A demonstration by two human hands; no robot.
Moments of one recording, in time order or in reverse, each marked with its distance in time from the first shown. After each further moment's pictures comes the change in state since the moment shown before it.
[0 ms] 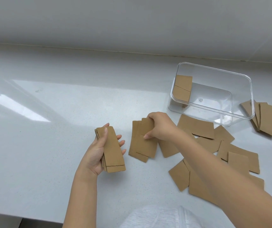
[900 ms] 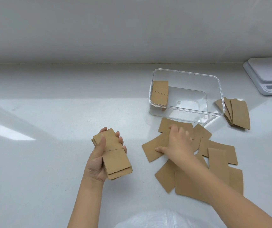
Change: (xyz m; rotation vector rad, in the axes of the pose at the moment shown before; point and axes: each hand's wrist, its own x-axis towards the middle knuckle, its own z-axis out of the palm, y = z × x) left_hand 0.015 -0.029 0.038 -0.361 -0.399 0.009; right_hand -0.065 0.070 0.002 -0.197 0.324 0.410
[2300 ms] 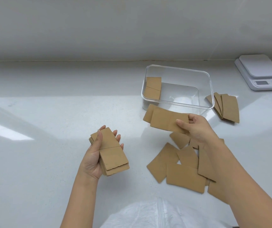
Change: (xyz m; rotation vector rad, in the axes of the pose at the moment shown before) left_hand -0.014 -0.011 0.009 0.076 0.181 -0.028; right_hand 0.014 0.068 -0.051 1.249 -0.161 0.076
